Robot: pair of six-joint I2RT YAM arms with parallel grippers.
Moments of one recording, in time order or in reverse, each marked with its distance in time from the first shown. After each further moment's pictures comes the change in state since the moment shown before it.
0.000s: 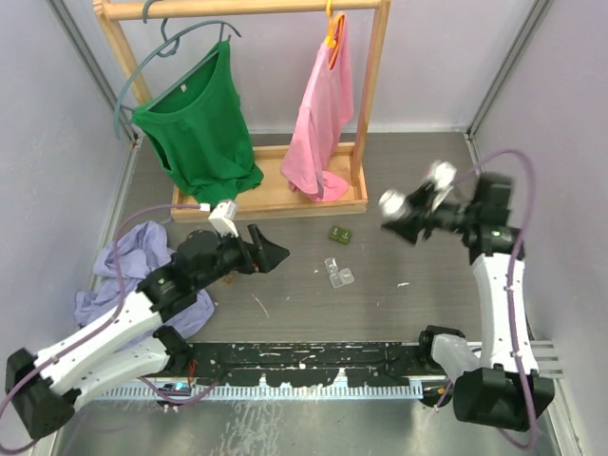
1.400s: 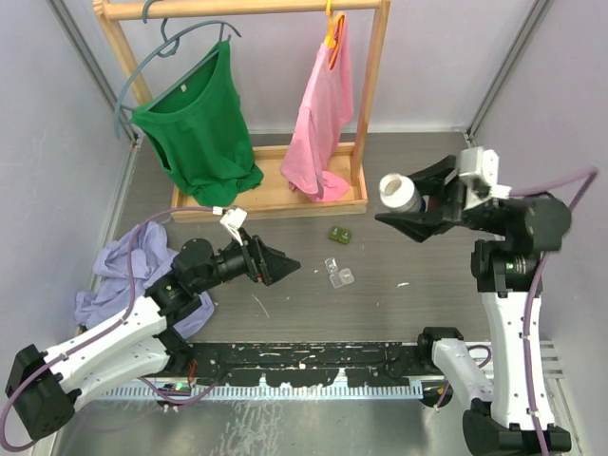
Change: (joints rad) left arm 0.000 -0.096 -0.171 0.374 0.320 -0.017; right arm 0.073 -0.159 0.206 1.244 -0.062 1.344
